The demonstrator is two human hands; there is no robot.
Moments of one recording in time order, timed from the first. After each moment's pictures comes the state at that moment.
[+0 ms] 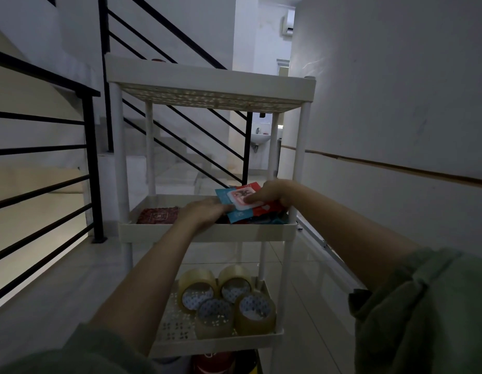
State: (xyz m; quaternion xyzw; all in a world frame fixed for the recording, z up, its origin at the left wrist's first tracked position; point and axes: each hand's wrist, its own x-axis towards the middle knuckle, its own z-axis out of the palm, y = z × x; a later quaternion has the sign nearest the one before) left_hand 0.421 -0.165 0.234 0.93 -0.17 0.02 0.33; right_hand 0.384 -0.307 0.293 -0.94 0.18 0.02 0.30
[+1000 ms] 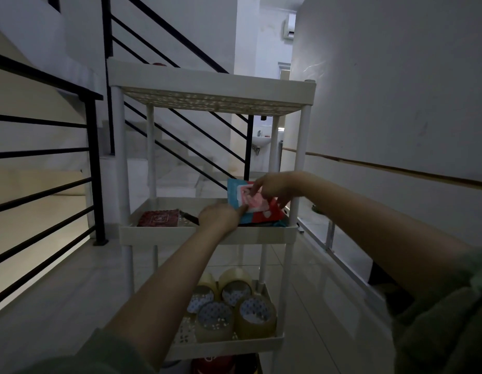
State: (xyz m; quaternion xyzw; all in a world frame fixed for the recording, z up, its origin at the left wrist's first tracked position) left_hand 0.417 -0.199 0.230 0.97 -0.15 0.08 0.20; right_hand 0.370 -0.309 0.318 -0.99 0.06 0.05 0.10
